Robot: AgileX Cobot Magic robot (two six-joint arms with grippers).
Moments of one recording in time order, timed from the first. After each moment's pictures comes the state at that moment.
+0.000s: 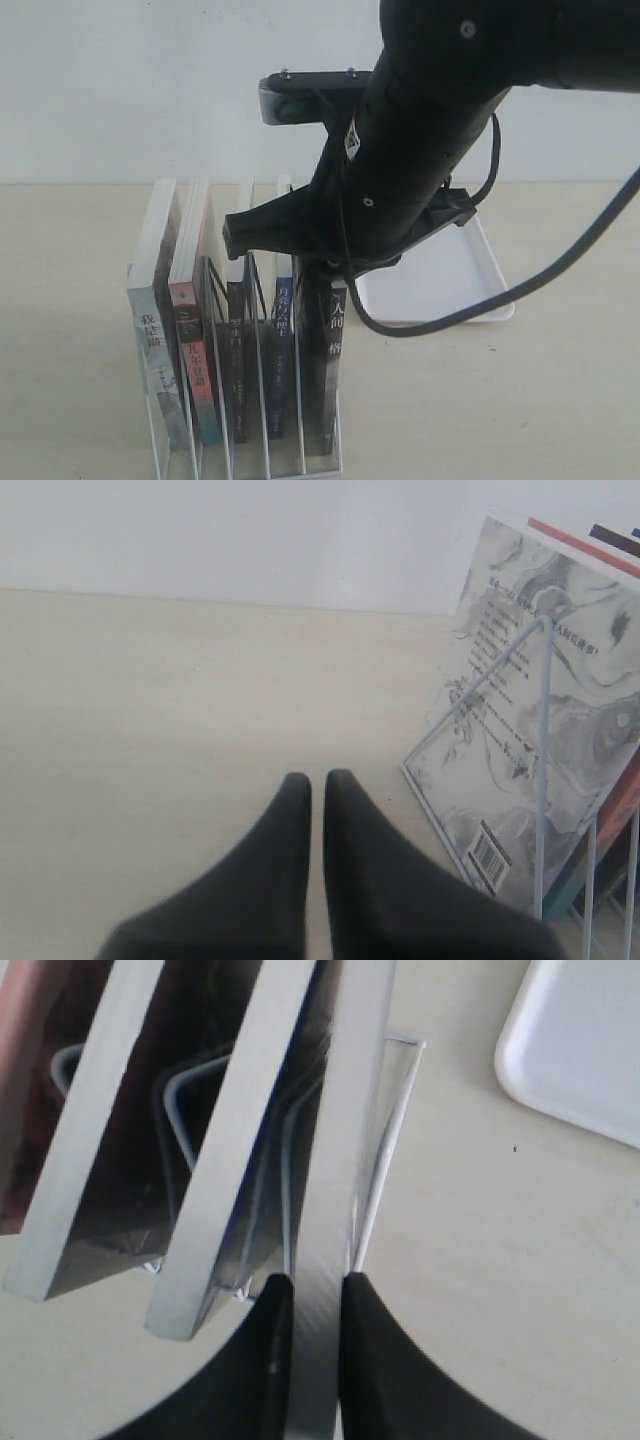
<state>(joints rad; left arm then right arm) -0.10 0.00 0.00 -0.13 0.31 0.01 0.85 1.61 -1.36 -0.06 0.93 0.47</state>
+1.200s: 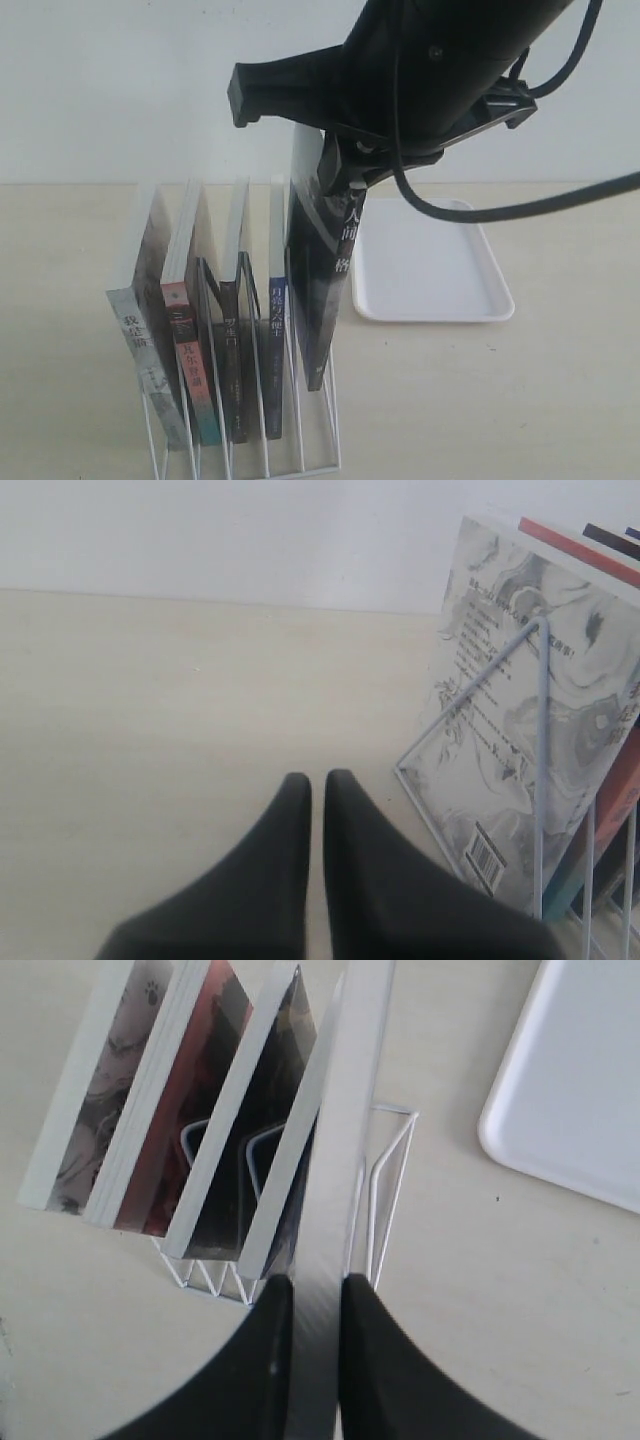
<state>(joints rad) -0.10 0.00 0.00 -0.13 0.31 0.01 0.85 1.47 -1.49 -0.06 1.06 0.47</state>
